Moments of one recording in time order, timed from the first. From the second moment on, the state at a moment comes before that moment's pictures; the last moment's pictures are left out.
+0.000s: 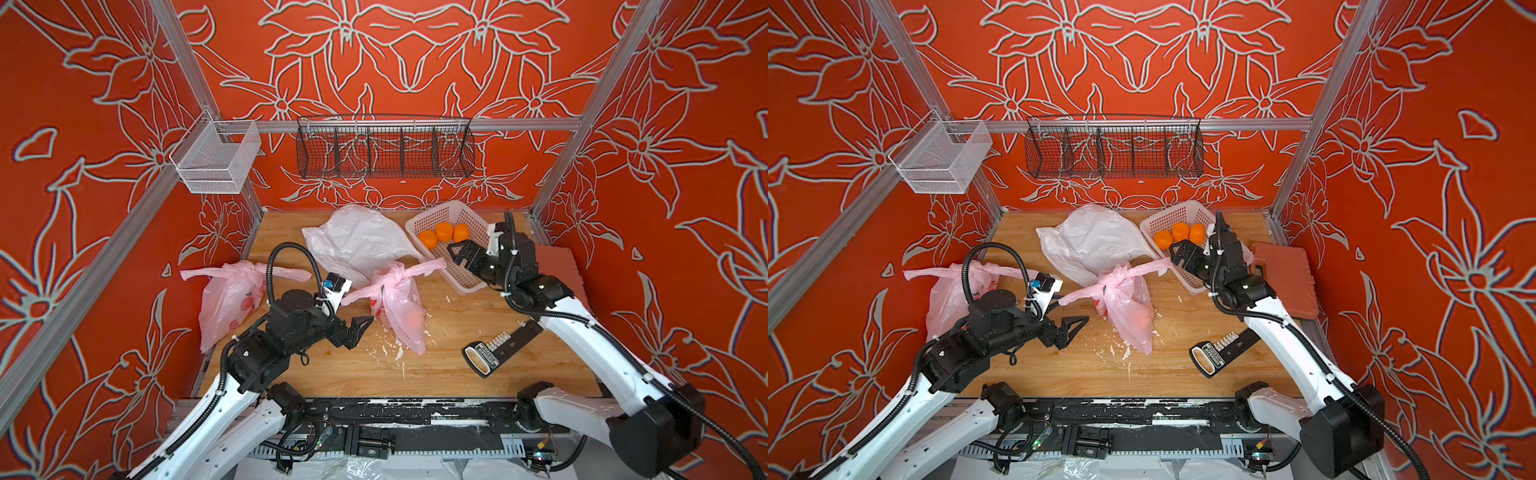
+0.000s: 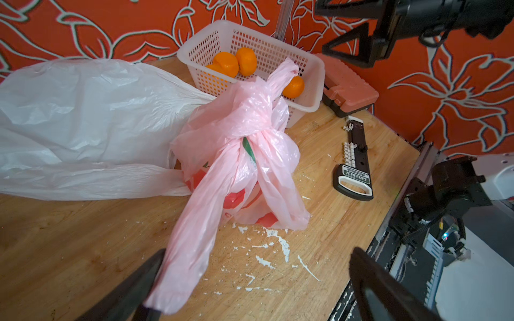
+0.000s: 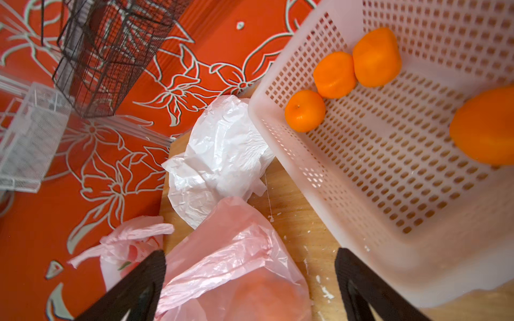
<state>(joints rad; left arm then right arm) -0.54 0.65 0.80 -0.62 0.22 -0.13 0.38 1.14 0.97 -0.32 -0.11 0.89</state>
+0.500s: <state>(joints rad) -0.43 0.84 0.99 -0.77 0.20 -0.09 0.45 1.39 0.92 -0.03 -0.21 1.22</state>
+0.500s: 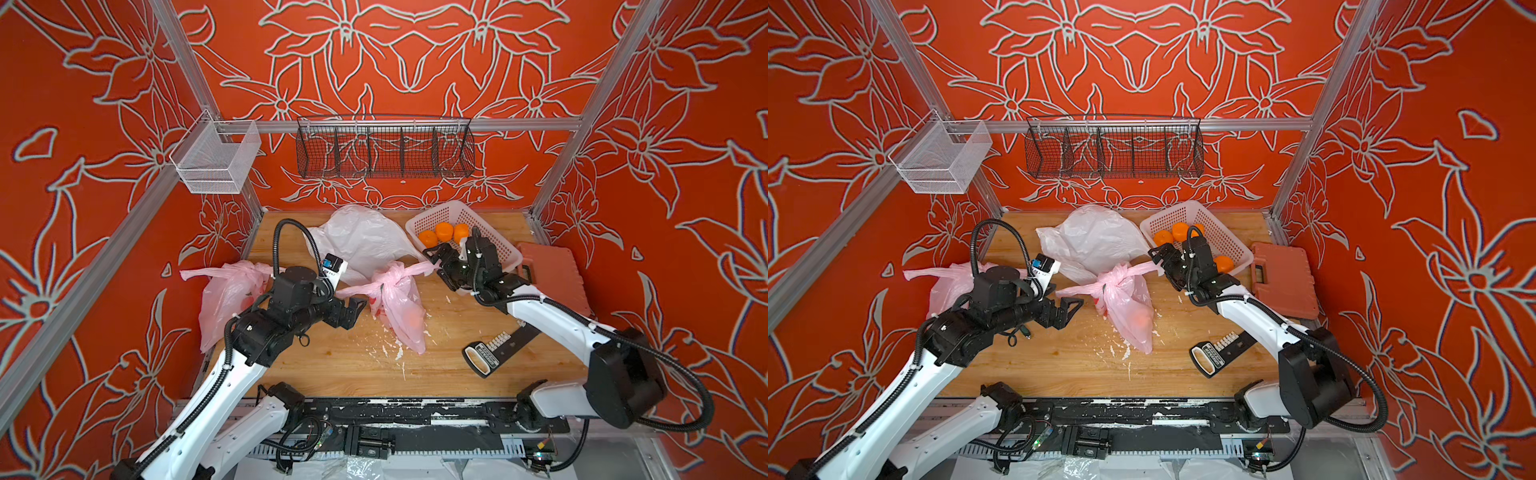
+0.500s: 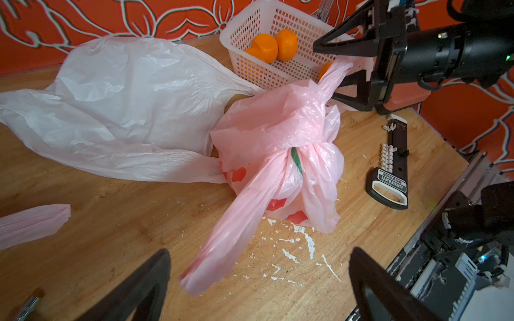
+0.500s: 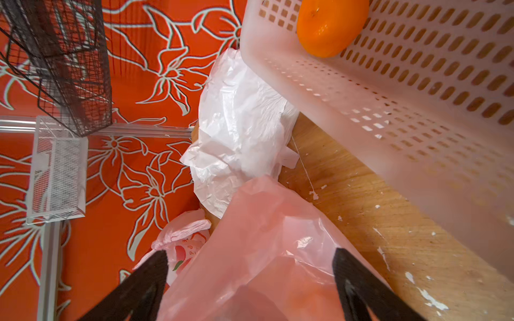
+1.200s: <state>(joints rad) -0.41 0.94 1.05 -0.92 0.30 -0.03 0.46 1.37 0.99 -0.06 -0.22 1.16</state>
